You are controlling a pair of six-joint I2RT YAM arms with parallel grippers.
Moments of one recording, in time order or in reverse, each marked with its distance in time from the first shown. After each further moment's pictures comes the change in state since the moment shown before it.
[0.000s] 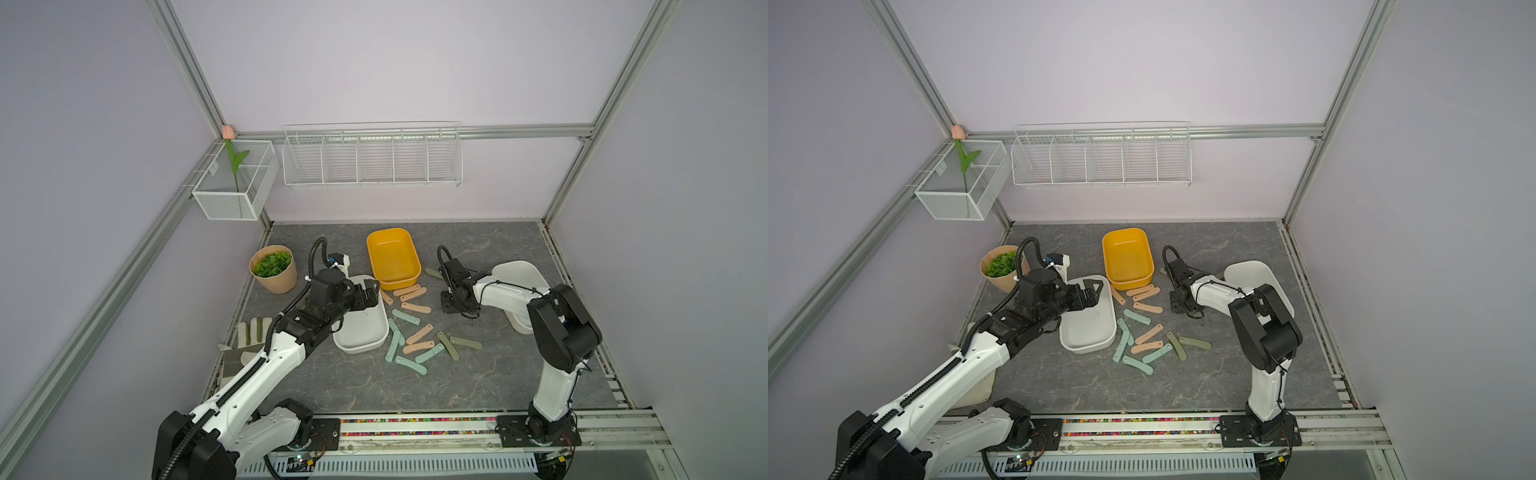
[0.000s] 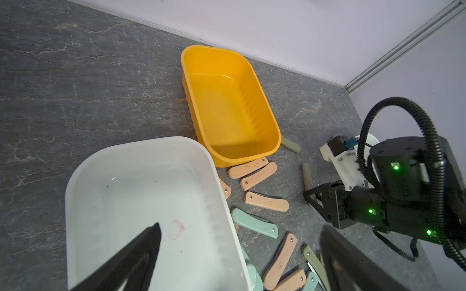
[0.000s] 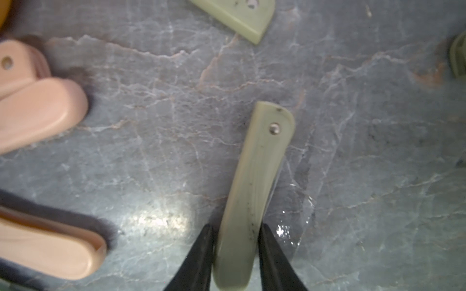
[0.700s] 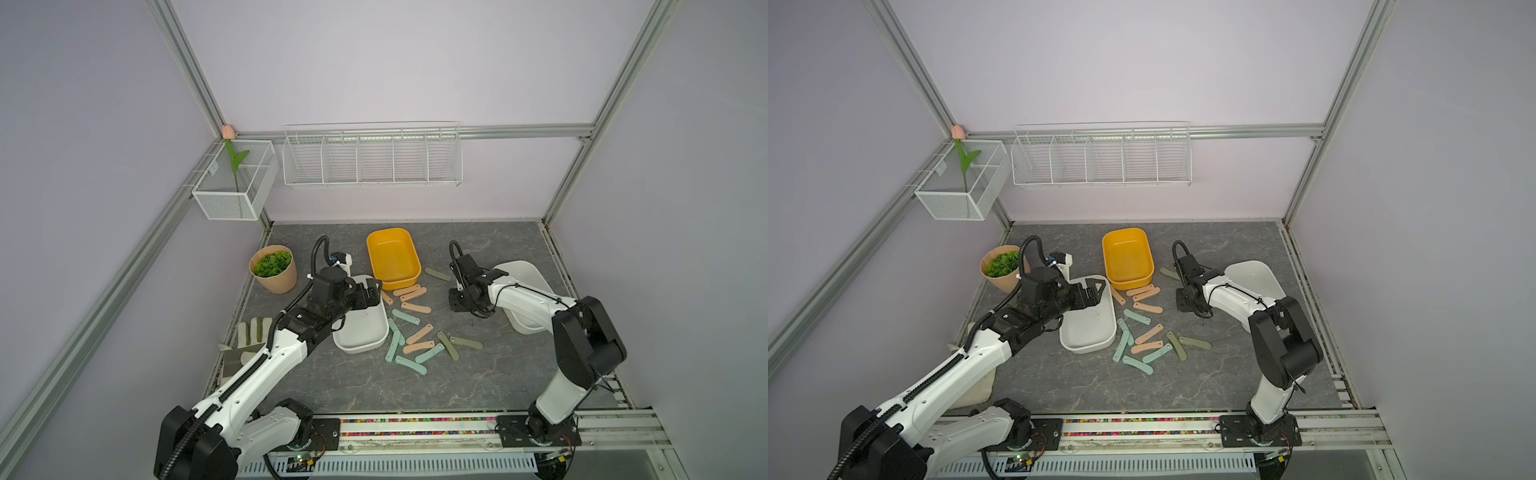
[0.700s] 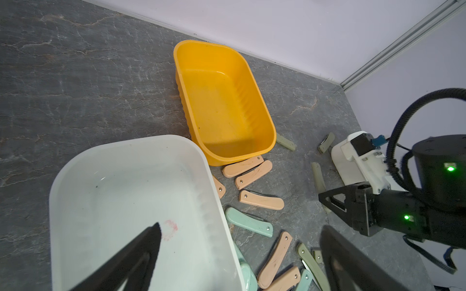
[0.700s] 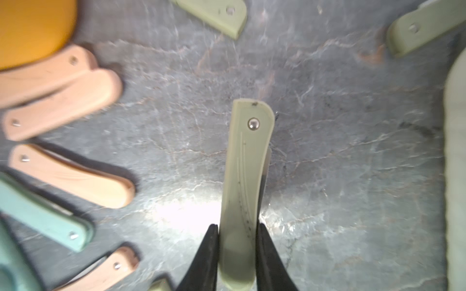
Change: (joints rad) left arm -0.005 0.026 0.018 0.006 0.024 -0.011; right arm -0.038 -0.171 -0.018 -0.089 -0.069 0.008
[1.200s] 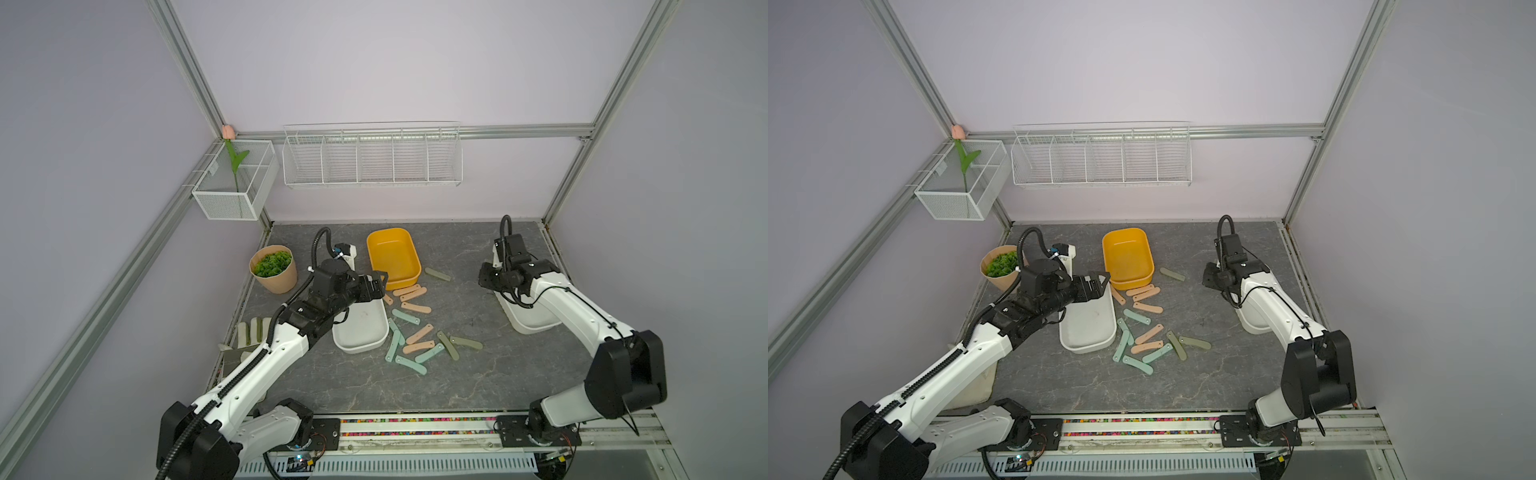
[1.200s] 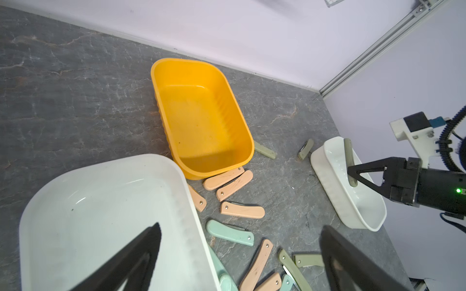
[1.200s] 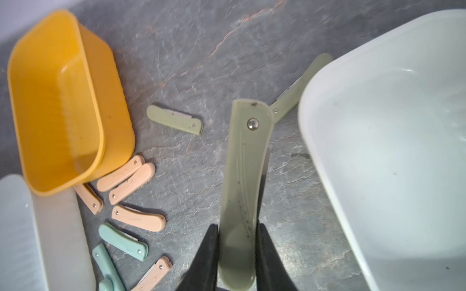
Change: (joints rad) left arm -0.023 0.037 0.097 0.002 0.032 0.000; right arm -0.267 -0.230 0.022 -0.020 -0.091 0.078
